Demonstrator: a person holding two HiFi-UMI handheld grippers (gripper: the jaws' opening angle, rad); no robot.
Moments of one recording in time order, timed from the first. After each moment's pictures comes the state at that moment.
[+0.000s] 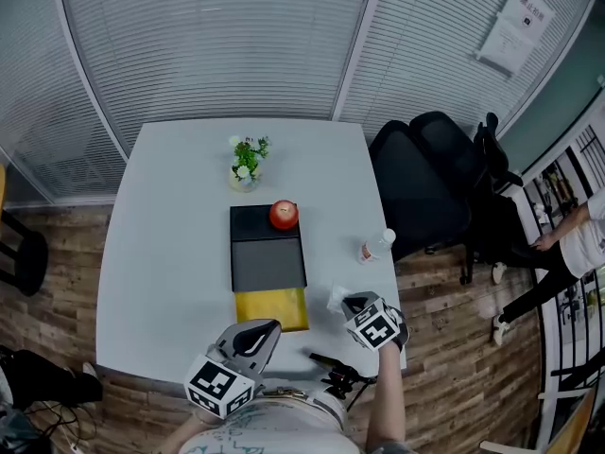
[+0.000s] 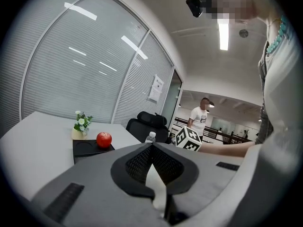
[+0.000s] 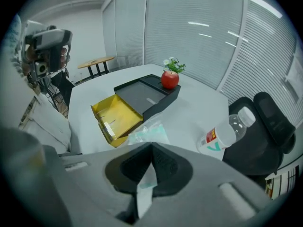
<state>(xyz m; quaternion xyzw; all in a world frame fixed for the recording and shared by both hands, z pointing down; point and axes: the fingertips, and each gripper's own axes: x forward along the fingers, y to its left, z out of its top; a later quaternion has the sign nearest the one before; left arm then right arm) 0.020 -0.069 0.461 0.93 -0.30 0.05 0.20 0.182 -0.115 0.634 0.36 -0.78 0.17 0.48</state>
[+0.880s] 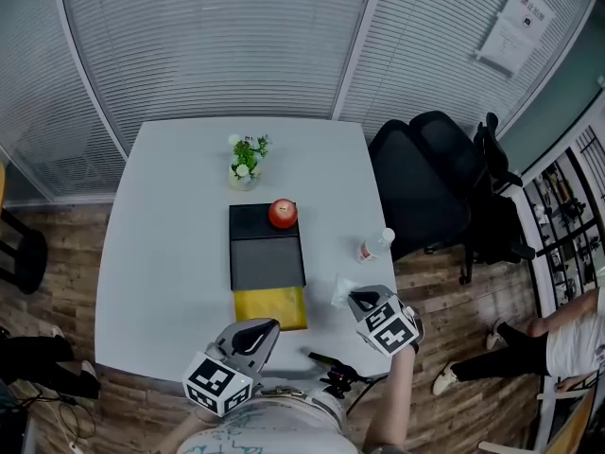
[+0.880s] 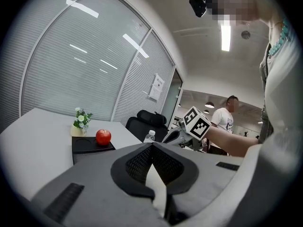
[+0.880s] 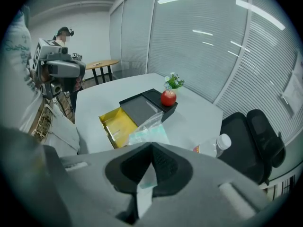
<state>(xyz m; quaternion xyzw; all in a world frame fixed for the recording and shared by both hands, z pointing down) 0.021 -0.068 0.463 0.93 -0.30 0.05 0.21 0.175 -0.116 0.550 0.36 -0.79 0.13 0.47</state>
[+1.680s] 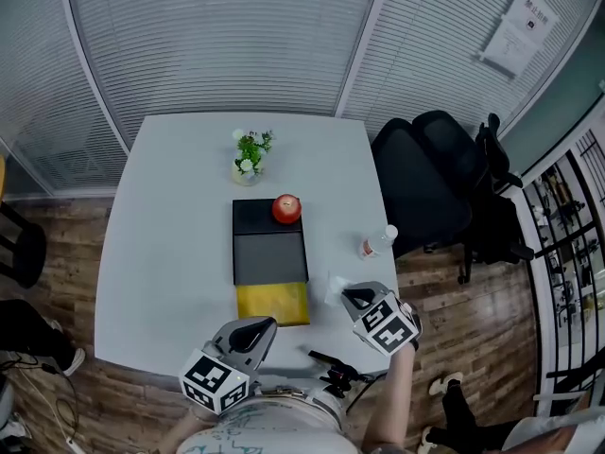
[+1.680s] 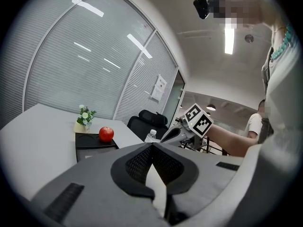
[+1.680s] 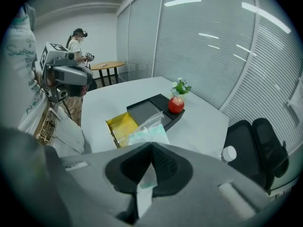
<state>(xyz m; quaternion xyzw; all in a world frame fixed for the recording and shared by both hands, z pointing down) 0.005 -0.064 0.466 0.92 -0.31 0.04 0.23 0.144 -0.113 0.537 0.33 -0.81 0.12 0.47</state>
